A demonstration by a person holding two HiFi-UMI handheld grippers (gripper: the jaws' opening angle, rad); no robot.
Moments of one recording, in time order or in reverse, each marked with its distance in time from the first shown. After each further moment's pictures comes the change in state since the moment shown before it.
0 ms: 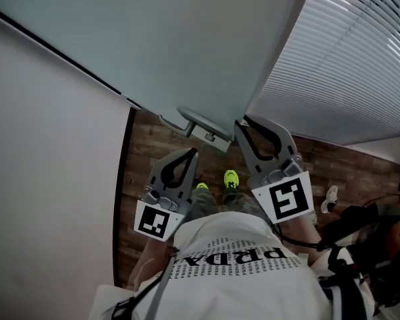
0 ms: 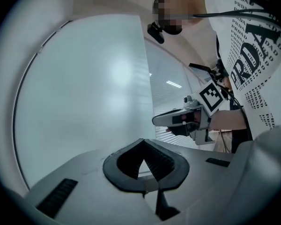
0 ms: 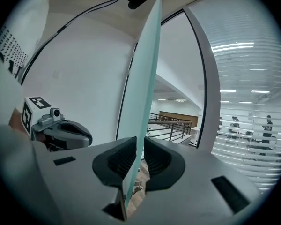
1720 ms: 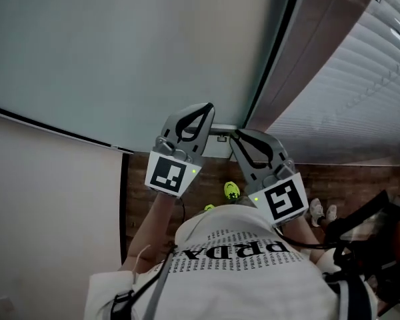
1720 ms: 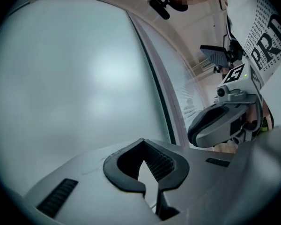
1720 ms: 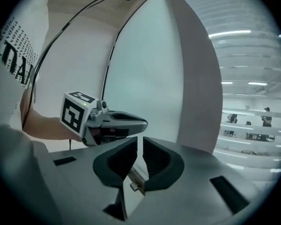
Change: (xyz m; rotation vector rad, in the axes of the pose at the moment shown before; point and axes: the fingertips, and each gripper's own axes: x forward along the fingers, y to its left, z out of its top) left arm 0.145 0.042 0.065 0.212 -0.175 -0.113; right arm 0.012 -0.025 -0.002 -0.089 -0.019 -0.052
